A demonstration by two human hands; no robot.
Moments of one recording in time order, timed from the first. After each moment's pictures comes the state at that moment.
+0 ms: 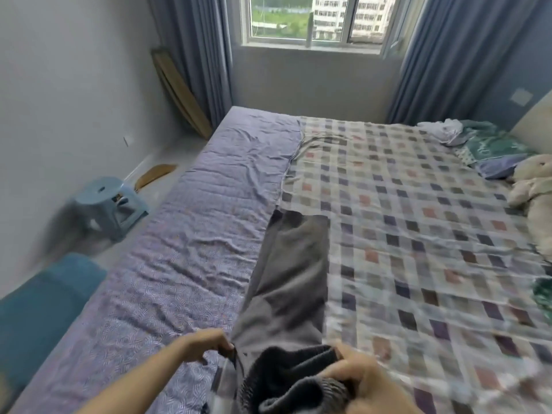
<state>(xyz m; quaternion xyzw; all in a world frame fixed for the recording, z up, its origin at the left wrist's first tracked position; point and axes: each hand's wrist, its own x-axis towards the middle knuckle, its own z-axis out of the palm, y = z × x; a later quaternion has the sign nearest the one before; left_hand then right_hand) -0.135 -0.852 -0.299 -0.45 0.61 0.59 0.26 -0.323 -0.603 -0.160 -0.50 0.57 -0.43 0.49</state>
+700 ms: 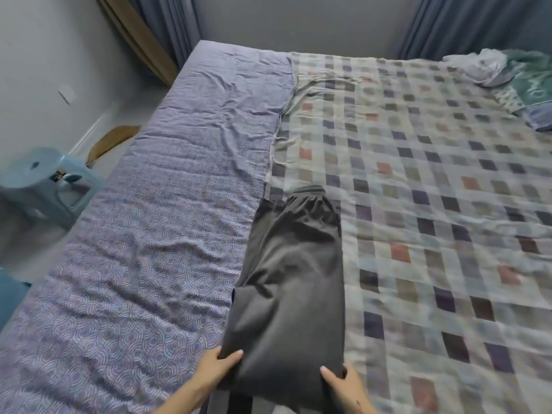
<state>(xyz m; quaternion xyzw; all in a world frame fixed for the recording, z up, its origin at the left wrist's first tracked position) -0.229 -0.925 -0.498 -0.60 0.52 0.60 0.01 -0.430 -0.745 -0.479 0.00 0.79 -0.33 0.51</state>
